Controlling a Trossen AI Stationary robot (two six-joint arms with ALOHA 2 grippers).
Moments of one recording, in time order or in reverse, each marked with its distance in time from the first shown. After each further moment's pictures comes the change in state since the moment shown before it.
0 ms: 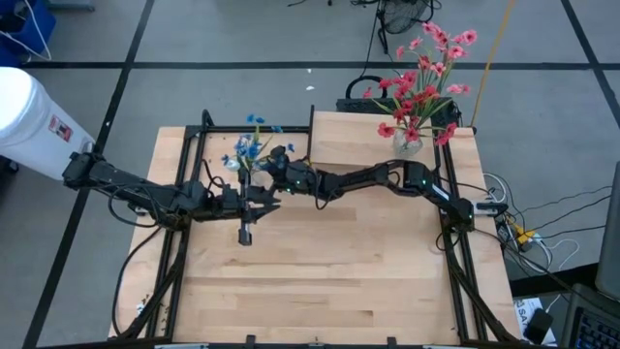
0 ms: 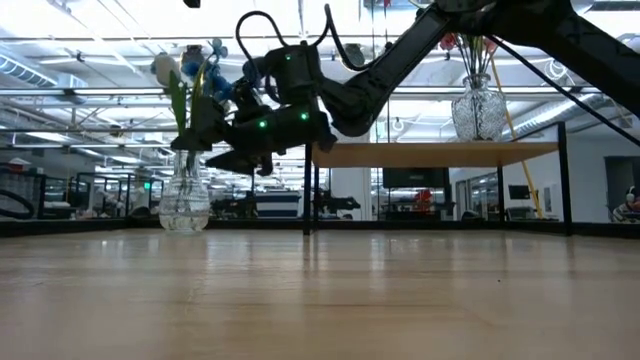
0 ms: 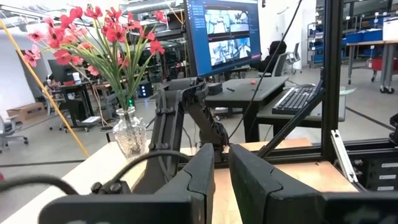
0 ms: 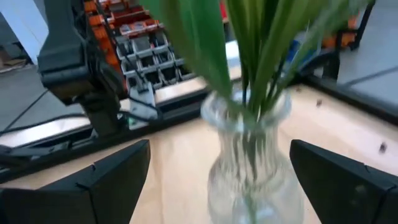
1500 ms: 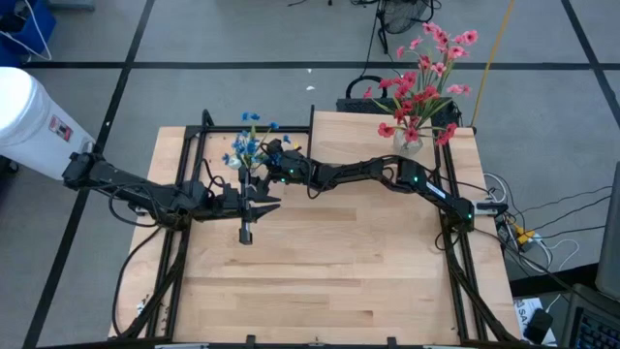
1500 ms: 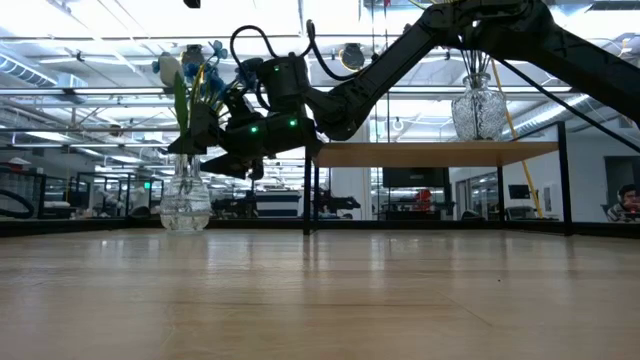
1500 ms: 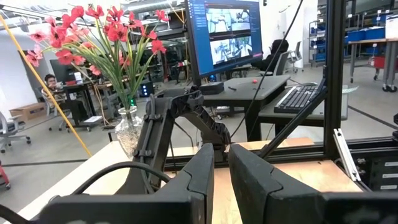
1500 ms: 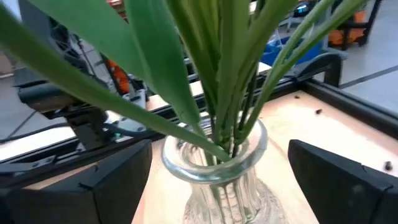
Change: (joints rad) left arm 0.007 0.000 0.000 -0.004 0.000 0.005; right arm -0.063 0.077 0.160 -0.079 -0.085 0.018
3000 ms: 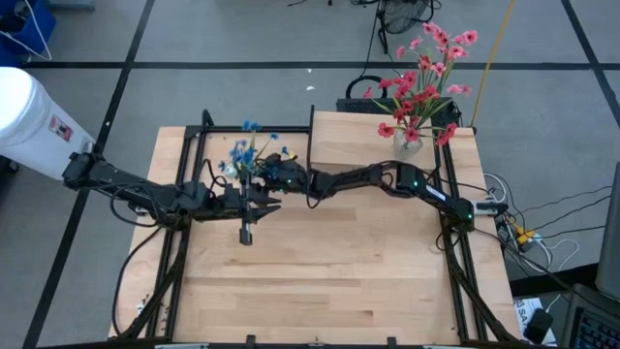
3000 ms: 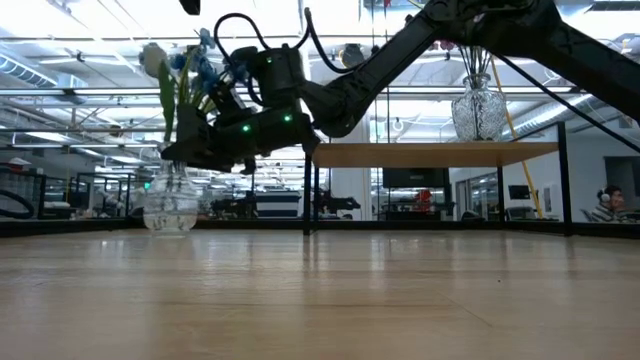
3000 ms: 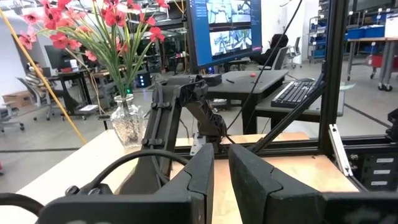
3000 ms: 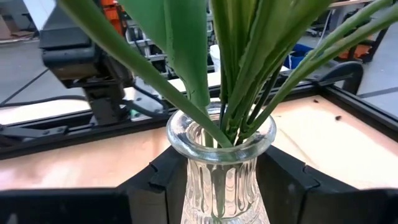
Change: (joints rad) left arm 0.000 0.000 0.000 -0.039 0.000 -0.052; right arm 0.059 -0.001 0.000 -0.017 0.030 -0.125
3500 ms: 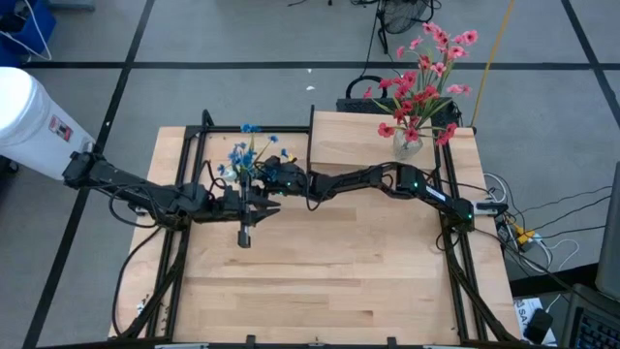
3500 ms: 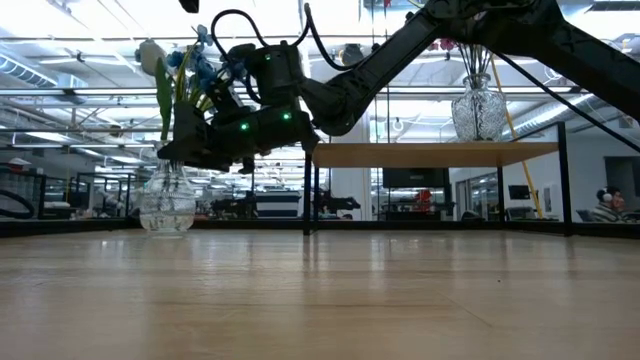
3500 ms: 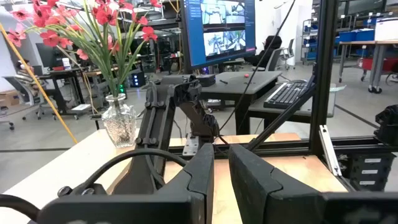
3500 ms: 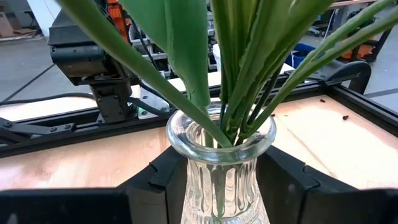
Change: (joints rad) left arm -0.026 0.000 0.000 -0.001 0.002 -0.017; right arm 0.019 0.000 0.000 -0.008 0.004 -0.002
